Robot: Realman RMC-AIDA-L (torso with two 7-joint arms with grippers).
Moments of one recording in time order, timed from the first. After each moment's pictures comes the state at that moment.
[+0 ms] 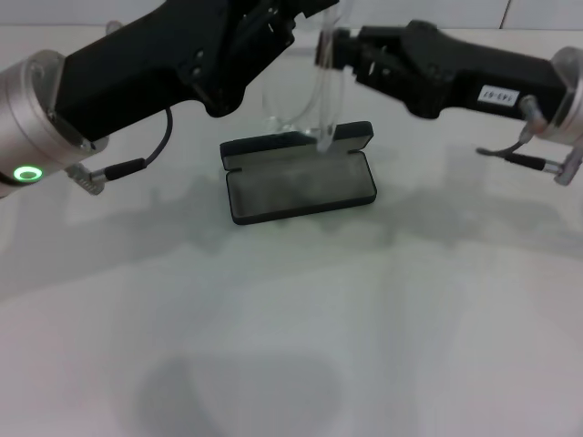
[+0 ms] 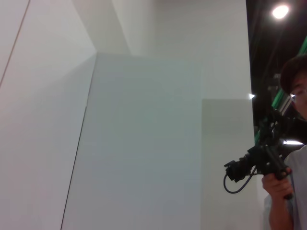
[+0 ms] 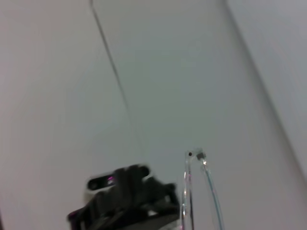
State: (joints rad) left arm -0.40 -2.09 1.26 0.83 0.98 1.73 -1.34; right arm 0.66 2.02 -1.35 -0.61 -1.05 -1.57 1.47
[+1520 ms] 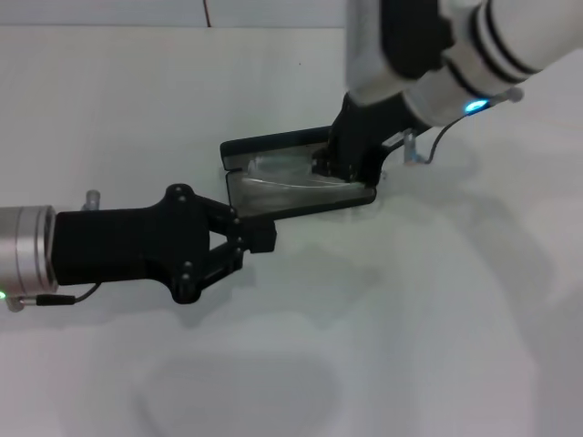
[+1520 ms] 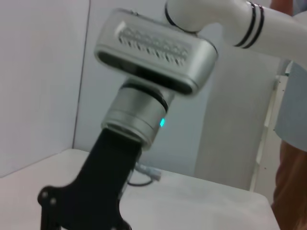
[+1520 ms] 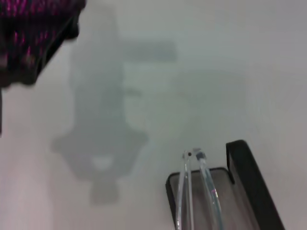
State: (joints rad) left arm -0.28 -2.06 1.09 0.93 1.61 1.72 -1.39; right arm 0.97 2.03 -1.60 -0.96 -2.20 -1.19 1.91
